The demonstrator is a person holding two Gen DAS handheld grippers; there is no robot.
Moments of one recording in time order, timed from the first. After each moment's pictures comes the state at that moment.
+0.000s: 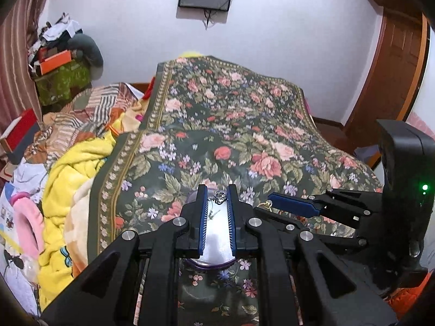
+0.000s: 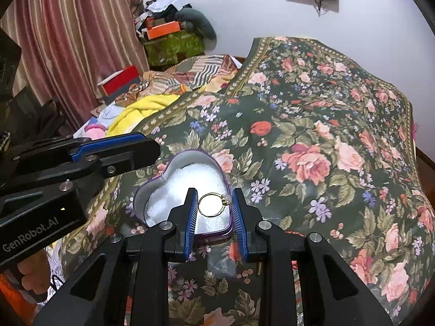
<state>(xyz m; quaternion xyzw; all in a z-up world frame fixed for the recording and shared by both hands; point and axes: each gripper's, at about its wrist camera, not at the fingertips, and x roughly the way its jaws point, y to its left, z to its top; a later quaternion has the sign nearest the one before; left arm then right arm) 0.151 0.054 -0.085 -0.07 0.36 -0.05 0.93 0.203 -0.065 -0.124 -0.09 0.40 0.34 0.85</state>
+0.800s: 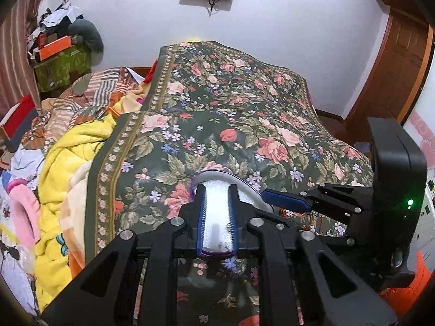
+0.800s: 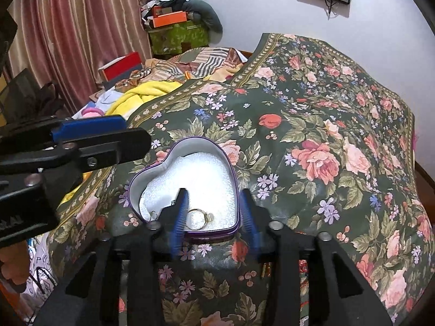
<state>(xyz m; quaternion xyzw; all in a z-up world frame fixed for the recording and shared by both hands) 0.149 0.064 -0.097 -0.08 0.38 -0.04 0.92 0.201 -0.053 -0.135 -0.13 0.39 0.34 0.84</state>
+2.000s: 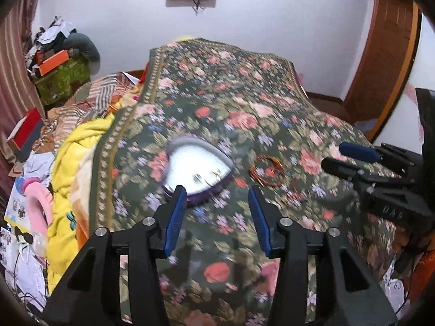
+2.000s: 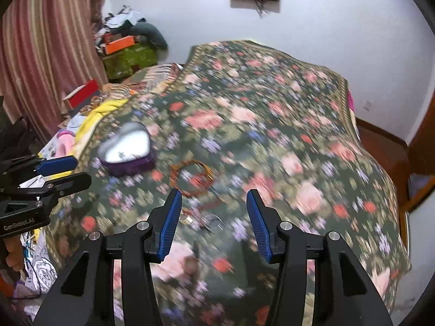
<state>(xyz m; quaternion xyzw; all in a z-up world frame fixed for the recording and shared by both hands) 0.082 0.007 -0.087 -0.02 0.40 -0.05 0.91 0.151 -0.195 -0.107 -0.07 0.39 0.22 0.89</state>
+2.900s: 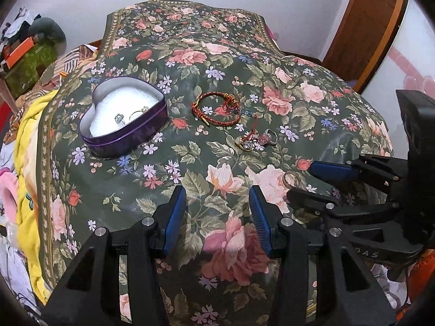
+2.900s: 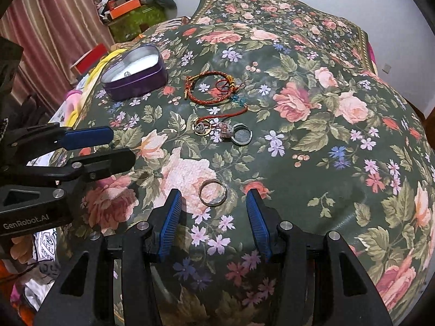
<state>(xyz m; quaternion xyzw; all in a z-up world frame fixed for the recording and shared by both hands) 0.082 -0.050 -0.147 -0.01 0.48 -0.12 0.87 0.119 -0.194 -0.173 -0.07 0.49 0.26 0.83</state>
